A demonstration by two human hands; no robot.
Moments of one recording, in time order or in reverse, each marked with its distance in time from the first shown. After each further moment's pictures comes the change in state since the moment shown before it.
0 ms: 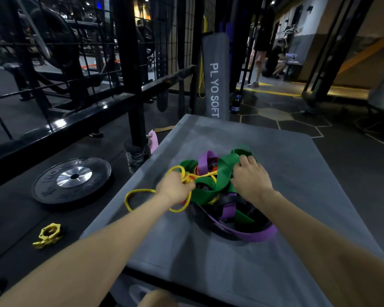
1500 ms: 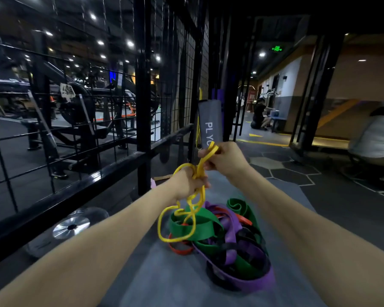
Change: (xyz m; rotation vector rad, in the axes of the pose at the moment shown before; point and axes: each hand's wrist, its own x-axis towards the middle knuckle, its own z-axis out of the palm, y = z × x) left_hand -0.020 0.094 -0.113 -0.442 -0.179 0.378; right_hand 0.024 -0.027 -0.183 1.473 0.245 0.033
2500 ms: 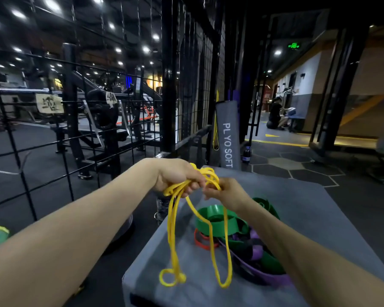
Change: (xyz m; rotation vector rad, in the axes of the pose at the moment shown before) left_hand -0.060 0.026 -0.084 0.002 -0.343 -0.373; right_hand -0.042 0.046 0.055 -0.148 -0.252 0.008
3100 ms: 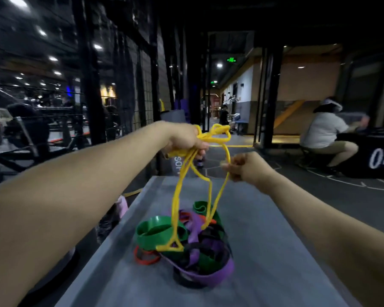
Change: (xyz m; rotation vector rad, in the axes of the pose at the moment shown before) left_hand 0.071 0.159 0.091 0.227 0.056 0.360; right_hand -0.071 0.010 -0.195 -0.052 0.391 0.132
